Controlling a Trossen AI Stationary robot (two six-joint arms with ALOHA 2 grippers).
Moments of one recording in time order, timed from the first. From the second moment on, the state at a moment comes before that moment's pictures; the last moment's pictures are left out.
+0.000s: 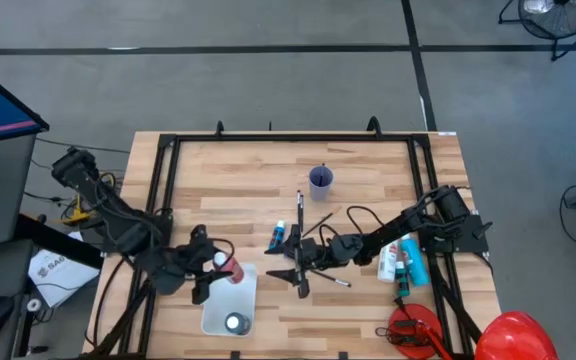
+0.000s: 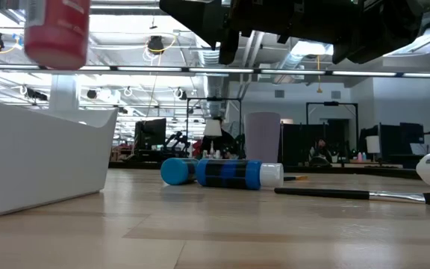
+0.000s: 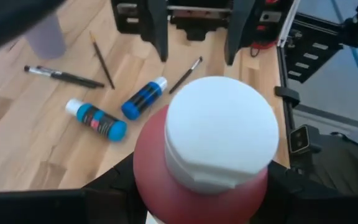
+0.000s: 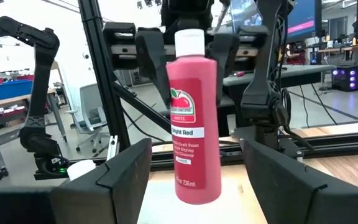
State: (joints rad) left arm -0.77 1.15 0.98 -0.61 -0.66 -0.79; right arm 0.33 1.97 0.93 1.18 0.21 0.16
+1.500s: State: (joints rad) left arm -1.06 1.38 0.82 -0.44 -0.77 -1.23; right arm 0.33 1.97 0.93 1.17 0.21 0.16
